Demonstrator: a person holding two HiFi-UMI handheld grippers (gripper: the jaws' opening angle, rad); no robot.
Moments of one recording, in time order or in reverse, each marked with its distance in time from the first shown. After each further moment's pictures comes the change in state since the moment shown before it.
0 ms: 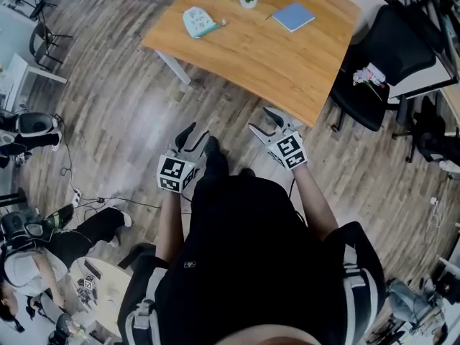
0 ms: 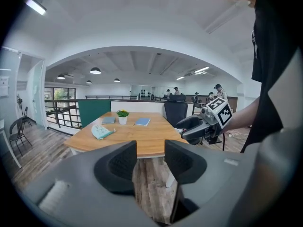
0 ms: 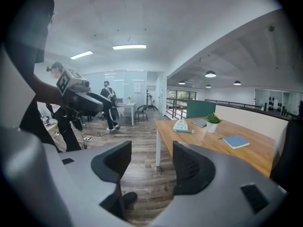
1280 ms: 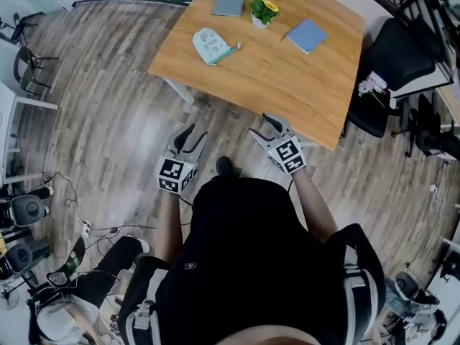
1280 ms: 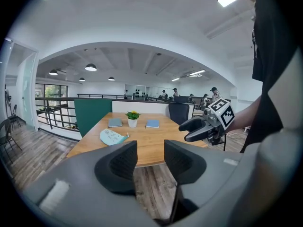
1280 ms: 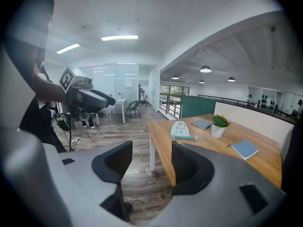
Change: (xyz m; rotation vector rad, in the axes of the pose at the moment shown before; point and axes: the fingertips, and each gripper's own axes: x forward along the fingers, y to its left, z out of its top) left arm 0.036 0.199 0.017 0.010 -0.020 -0.109; right arm 0.161 -0.019 0.067 0.032 0.070 -0.097
